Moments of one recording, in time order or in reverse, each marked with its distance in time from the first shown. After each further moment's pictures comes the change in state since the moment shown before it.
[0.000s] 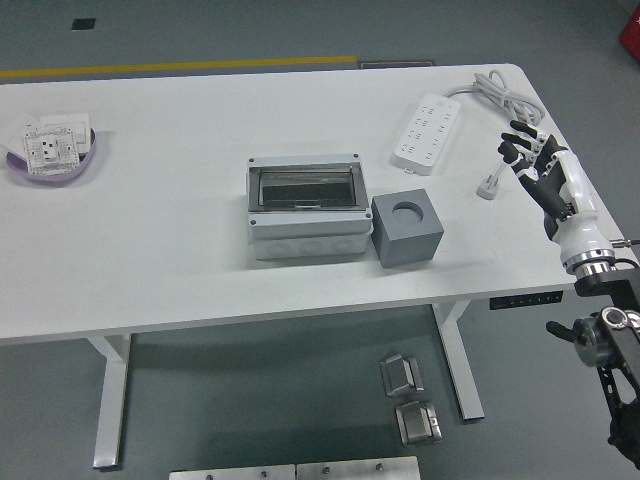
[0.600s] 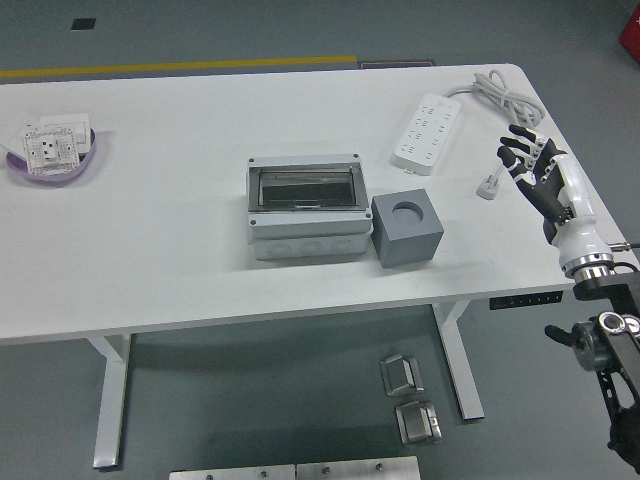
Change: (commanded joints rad) left arm -0.002 0.001 -0.005 0.000 0.007 0.000 0.002; right arm -0.010 0.005 -0.004 0.017 -0.027 -0.012 -0.004
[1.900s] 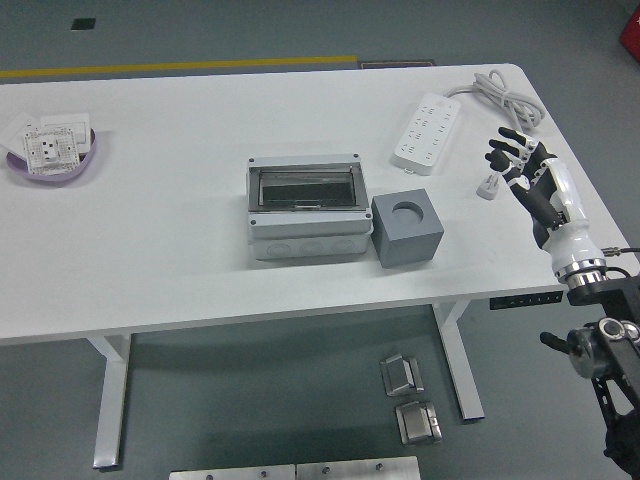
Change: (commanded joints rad) left arm -0.009 -0.021 0.013 0.000 -0.008 -0.003 -0.010; right arm -0.030 0.000 -0.012 0.038 0.049 0.020 0.013
